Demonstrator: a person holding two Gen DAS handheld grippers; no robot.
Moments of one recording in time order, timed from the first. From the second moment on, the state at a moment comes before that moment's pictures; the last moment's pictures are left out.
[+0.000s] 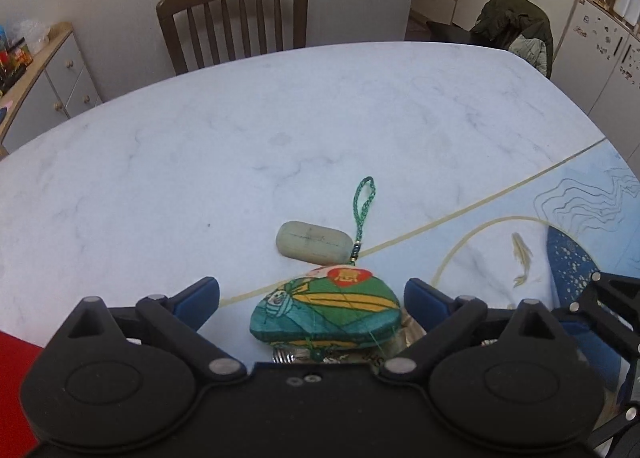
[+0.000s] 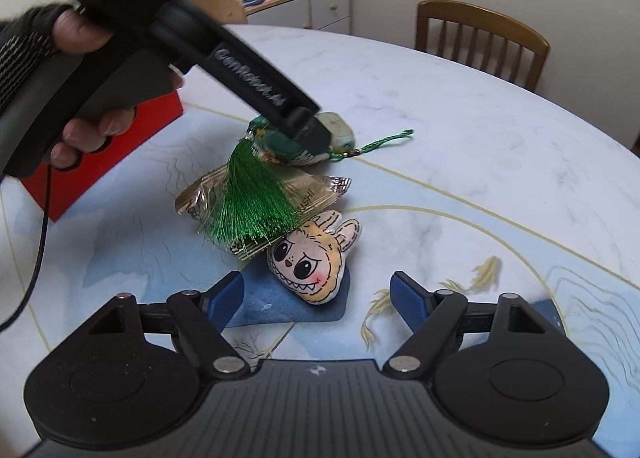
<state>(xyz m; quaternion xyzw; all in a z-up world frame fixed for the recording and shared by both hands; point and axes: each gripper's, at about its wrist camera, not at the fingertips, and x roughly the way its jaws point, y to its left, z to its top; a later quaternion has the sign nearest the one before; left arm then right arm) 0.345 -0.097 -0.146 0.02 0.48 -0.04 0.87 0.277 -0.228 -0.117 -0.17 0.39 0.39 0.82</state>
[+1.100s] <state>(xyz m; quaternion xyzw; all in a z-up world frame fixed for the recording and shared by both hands) 0.320 -0.087 -0.118 -0.04 0.47 -0.04 0.88 0.280 -0.237 -0.097 -0.16 0.37 0.38 0.83</state>
